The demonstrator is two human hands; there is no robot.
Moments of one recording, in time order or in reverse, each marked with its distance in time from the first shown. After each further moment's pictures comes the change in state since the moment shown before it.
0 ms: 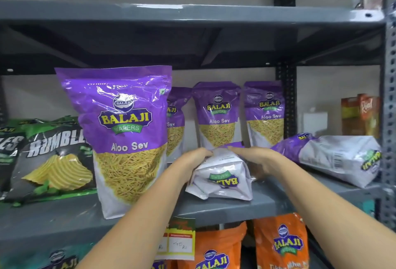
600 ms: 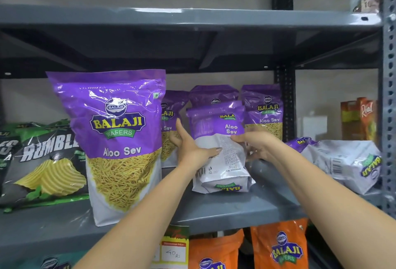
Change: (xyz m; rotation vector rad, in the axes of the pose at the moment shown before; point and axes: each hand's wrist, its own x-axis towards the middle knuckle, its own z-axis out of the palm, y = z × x) left_hand 0.000 0.018 0.013 0.099 0.483 0.479; right_hand -0.022 -0.039 -0.021 0.147 0.202 -0.299
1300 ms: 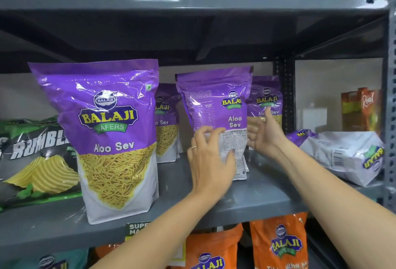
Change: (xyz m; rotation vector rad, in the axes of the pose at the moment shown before) left_hand -0.053 -0.012 0.037 0.333 0.248 0.548; right_hand 0.038 0.027 -0.022 0.622 -0.125 -0.081
